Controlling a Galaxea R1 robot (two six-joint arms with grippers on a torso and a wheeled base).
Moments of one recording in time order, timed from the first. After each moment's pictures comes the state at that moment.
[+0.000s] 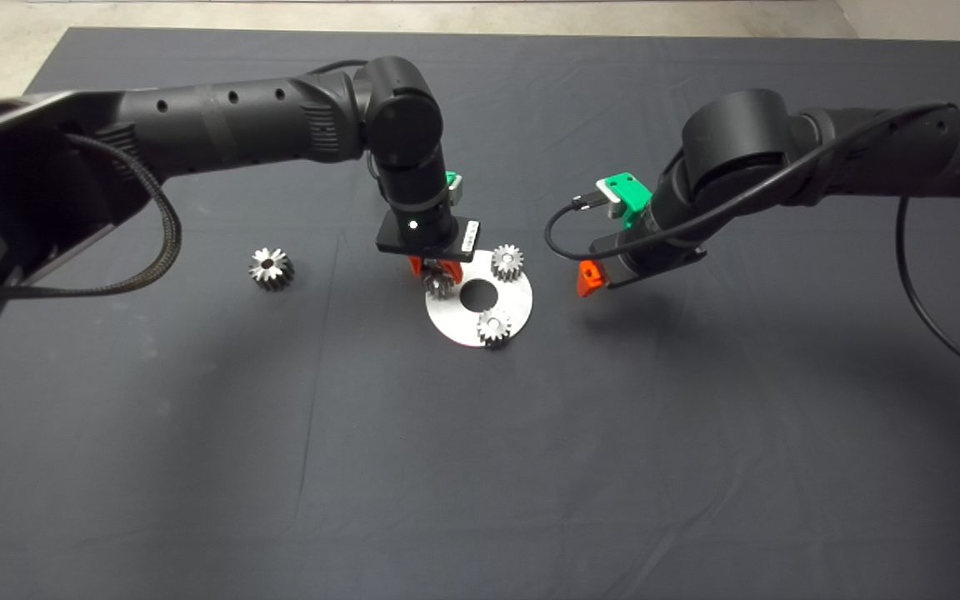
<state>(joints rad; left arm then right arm) -0.42 2.82 -1.55 0.21 1.37 -1.07 0.40 2.60 -1.11 -0.45 -1.53 1.23</state>
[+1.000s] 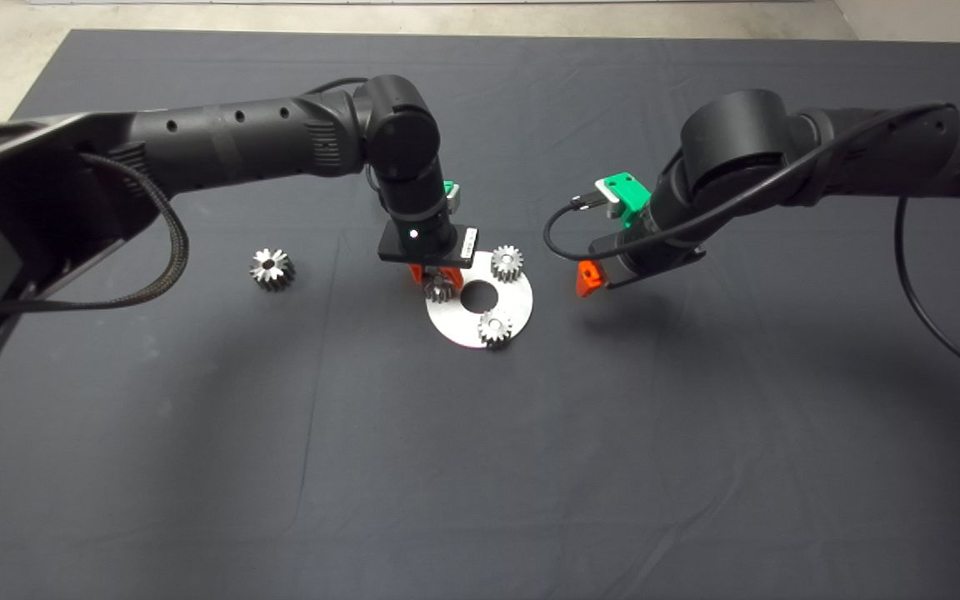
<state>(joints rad) -0.38 2.82 -1.59 0.24 1.35 -1.06 0.40 2.60 -1.11 -0.45 -1.53 1.23</state>
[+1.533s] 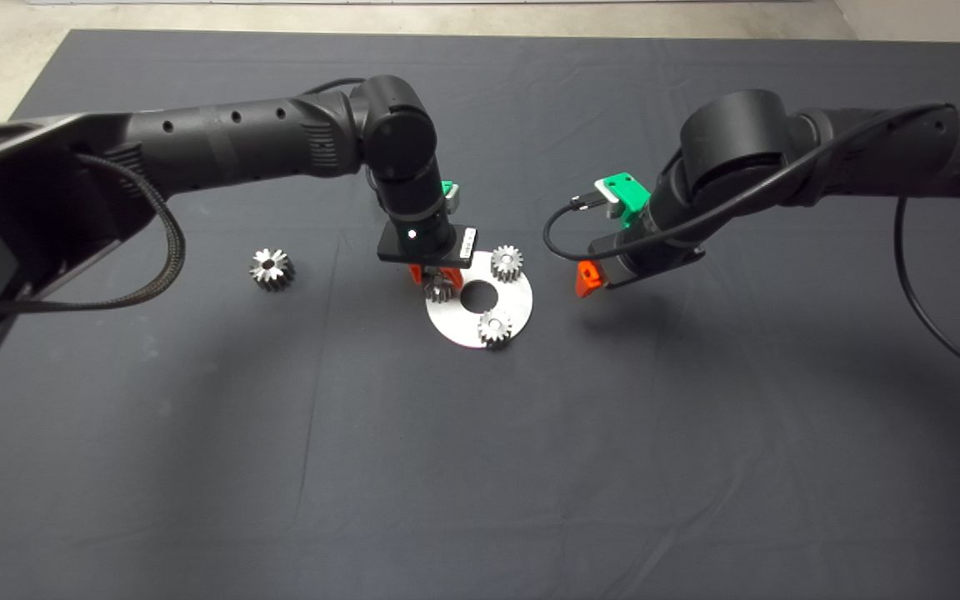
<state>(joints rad) -0.38 2.81 -1.58 0.24 1.34 -1.05 0.40 2.61 -1.11 -0.45 -1.53 1.23</state>
